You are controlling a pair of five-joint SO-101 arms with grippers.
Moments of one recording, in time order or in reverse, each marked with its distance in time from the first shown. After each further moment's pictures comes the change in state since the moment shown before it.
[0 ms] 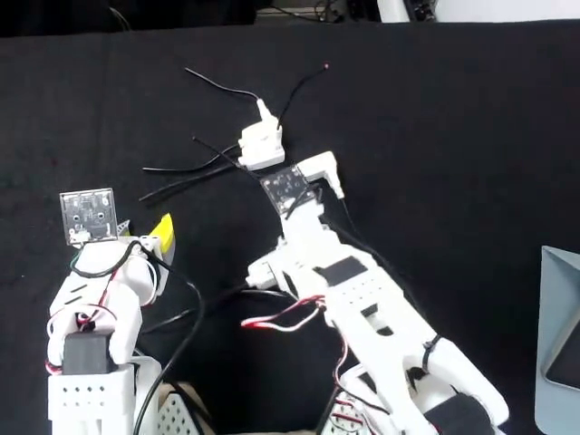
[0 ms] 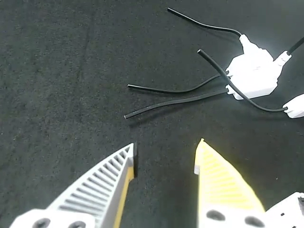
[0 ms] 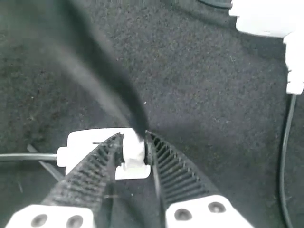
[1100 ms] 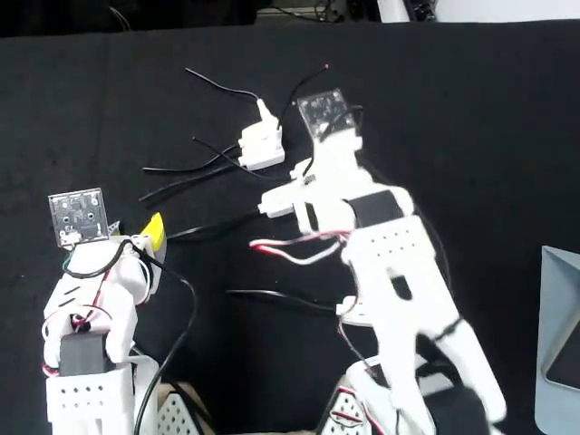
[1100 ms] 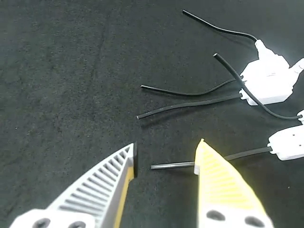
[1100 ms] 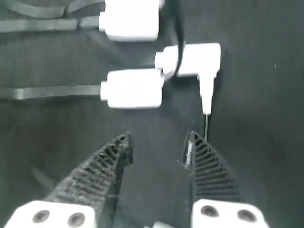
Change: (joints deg) left arm -3.2 0.0 0.0 0.0 0.0; right arm 10.1 2.5 -30.6 32.3 1.1
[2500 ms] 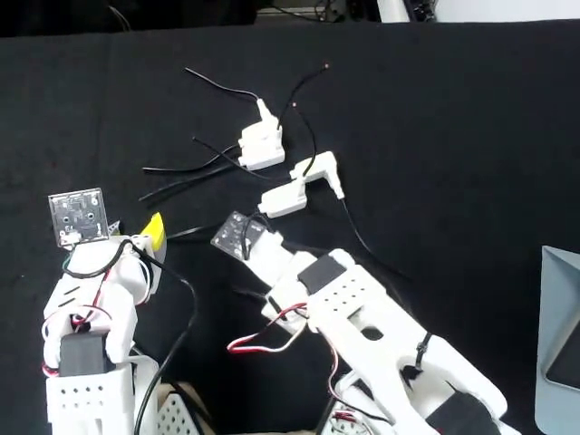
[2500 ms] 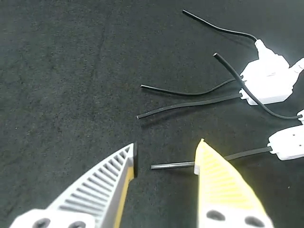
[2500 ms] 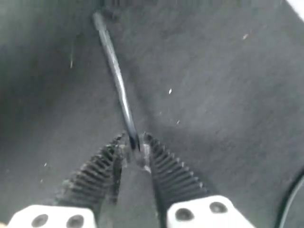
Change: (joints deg) left arm 0.0 0.0 0.0 0.0 0.0; right arm -19.7 -2.6 24.4 -5.5 16.5
